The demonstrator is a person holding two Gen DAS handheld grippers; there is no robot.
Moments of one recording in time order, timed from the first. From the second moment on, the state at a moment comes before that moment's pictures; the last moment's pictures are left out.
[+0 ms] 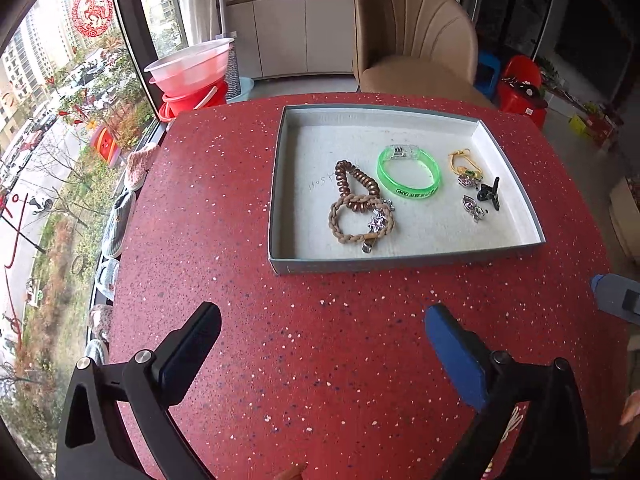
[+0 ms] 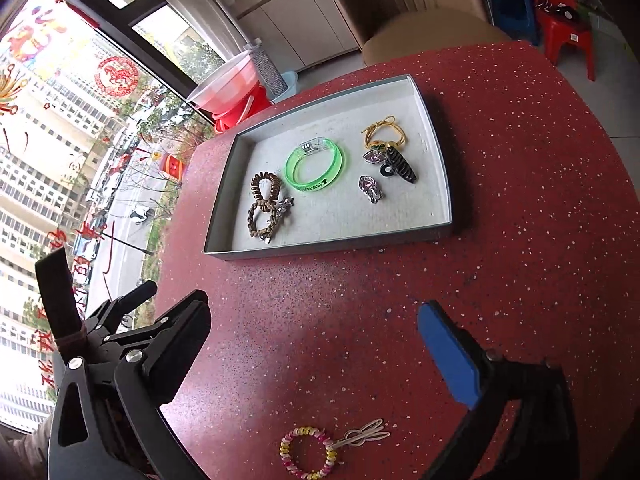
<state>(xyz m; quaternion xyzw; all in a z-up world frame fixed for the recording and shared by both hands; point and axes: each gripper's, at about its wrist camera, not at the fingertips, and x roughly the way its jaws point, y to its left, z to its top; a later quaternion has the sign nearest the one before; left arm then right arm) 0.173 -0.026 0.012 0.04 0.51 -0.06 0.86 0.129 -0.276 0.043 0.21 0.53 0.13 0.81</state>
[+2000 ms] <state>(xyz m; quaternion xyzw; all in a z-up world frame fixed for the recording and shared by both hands) 0.001 -0.093 -0.047 0.09 0.59 -0.12 0.80 0.052 -0.248 -0.055 0.26 0.68 -0.02 0.68</state>
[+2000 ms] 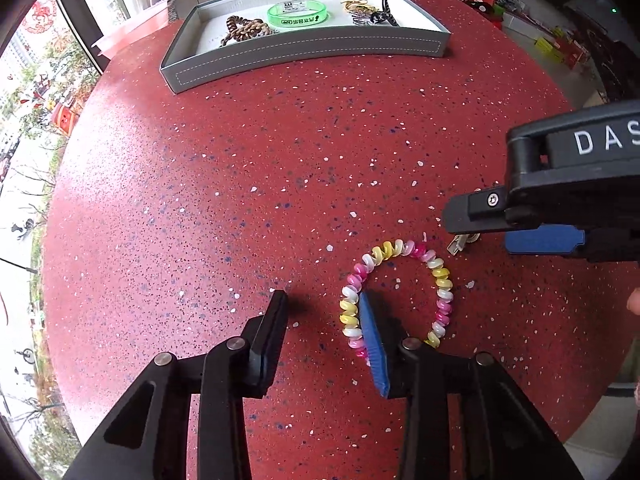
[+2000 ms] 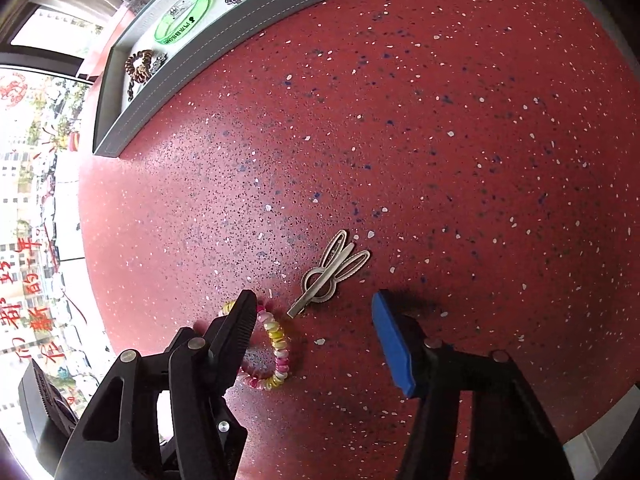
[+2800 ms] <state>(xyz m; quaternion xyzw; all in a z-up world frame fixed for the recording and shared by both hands) 0.007 -0.063 -0.051 0.08 0.59 -0.12 0.80 0.034 -0.207 -0.043 0.08 0.66 0.02 0.75</state>
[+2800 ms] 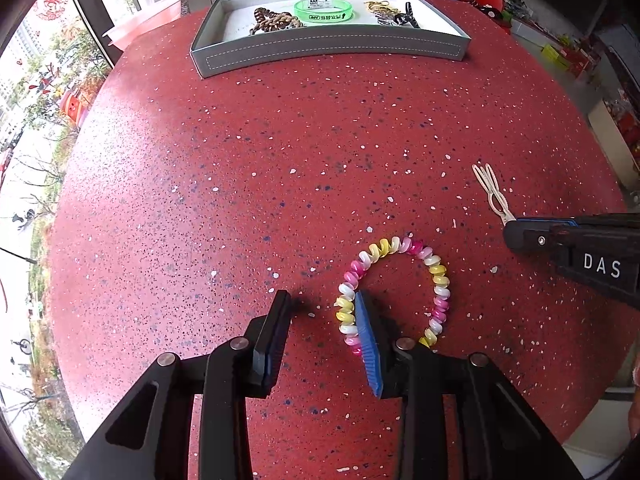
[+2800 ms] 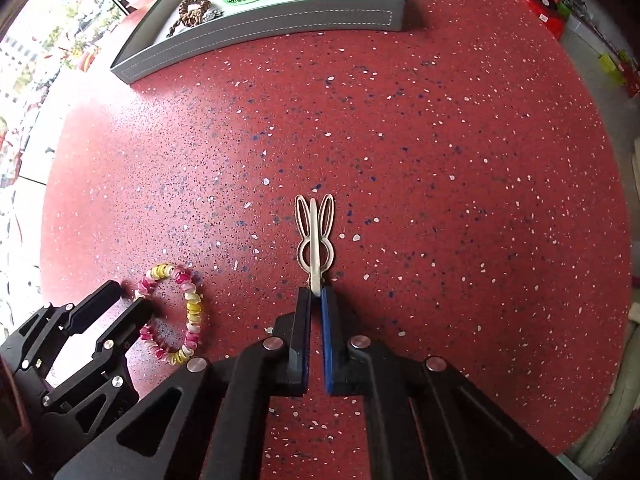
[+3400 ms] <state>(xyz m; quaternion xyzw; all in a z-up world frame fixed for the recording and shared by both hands) 0.030 -0.032 -0.045 -0.02 0.60 -0.14 0.78 0.041 -0.251 -0.025 0.13 0.64 0.04 0.75</state>
